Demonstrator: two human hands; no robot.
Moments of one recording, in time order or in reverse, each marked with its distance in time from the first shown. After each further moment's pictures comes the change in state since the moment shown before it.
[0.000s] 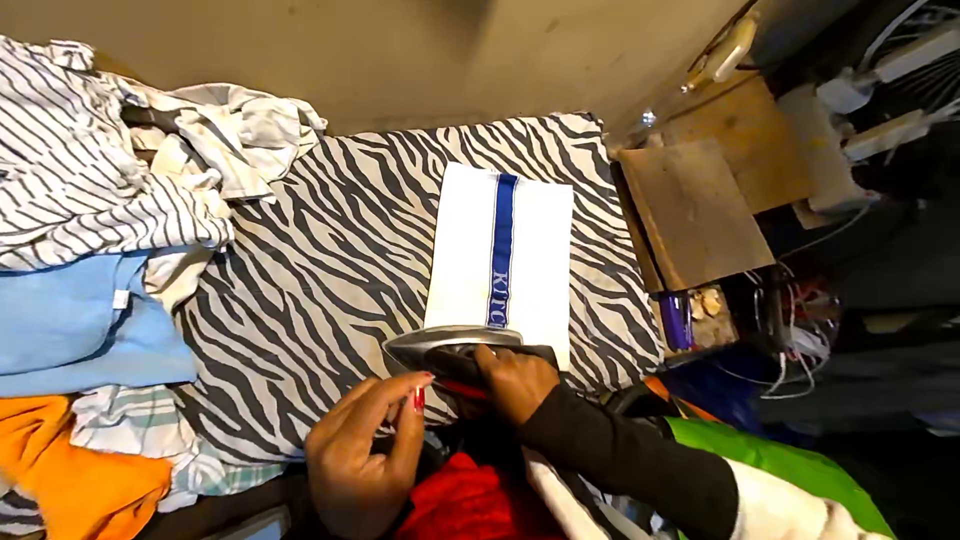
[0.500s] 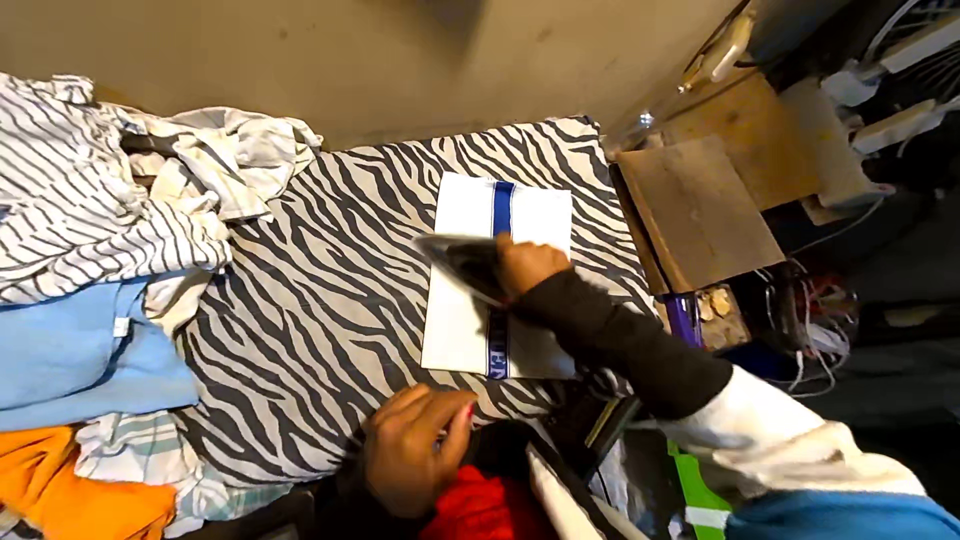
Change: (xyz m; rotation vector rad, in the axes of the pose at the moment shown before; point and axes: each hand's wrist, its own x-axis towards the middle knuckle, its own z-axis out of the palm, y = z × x) left_hand 0.004 -0.019 0.037 0.168 -0.246 0.187; right_hand 0.119 0.041 -0.082 0.029 -0.012 0.235
